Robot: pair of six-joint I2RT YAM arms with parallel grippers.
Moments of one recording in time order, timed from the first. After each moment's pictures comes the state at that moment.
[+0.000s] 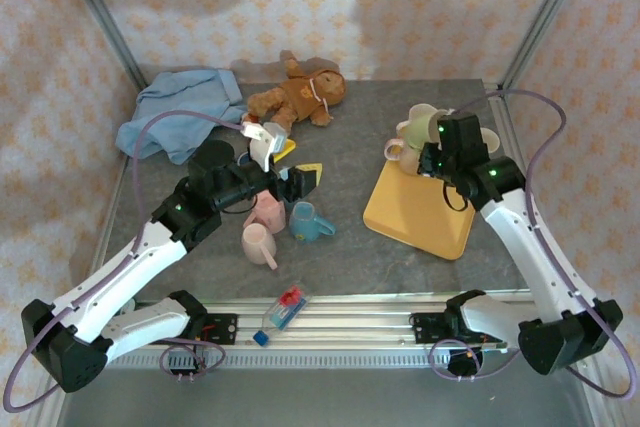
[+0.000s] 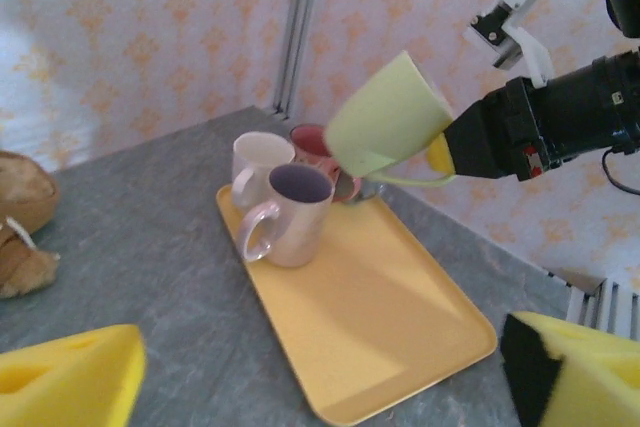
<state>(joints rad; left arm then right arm) -0.58 1.01 0.95 -0.13 0.28 -0.16 0.32 1.15 1.24 -0.95 0.22 0.47</state>
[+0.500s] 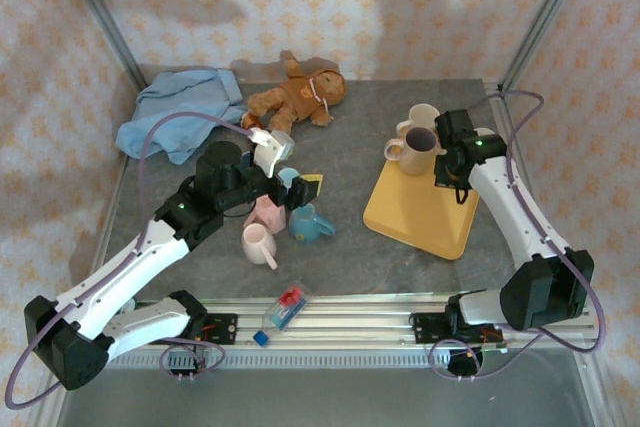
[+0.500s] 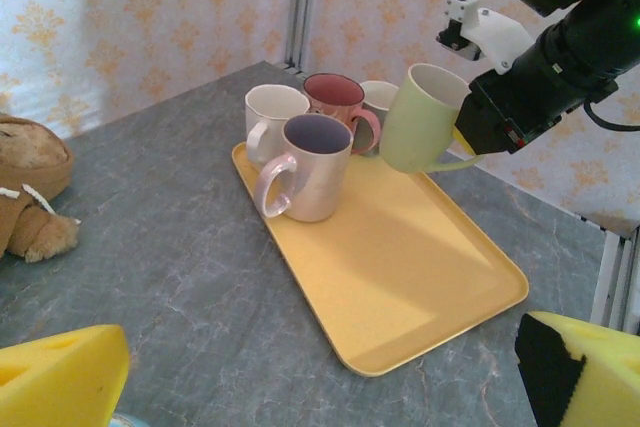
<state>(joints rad) -0.58 1.03 0.94 -0.19 0.28 -0.07 0.19 1.35 1.24 -1.11 0.33 0.32</state>
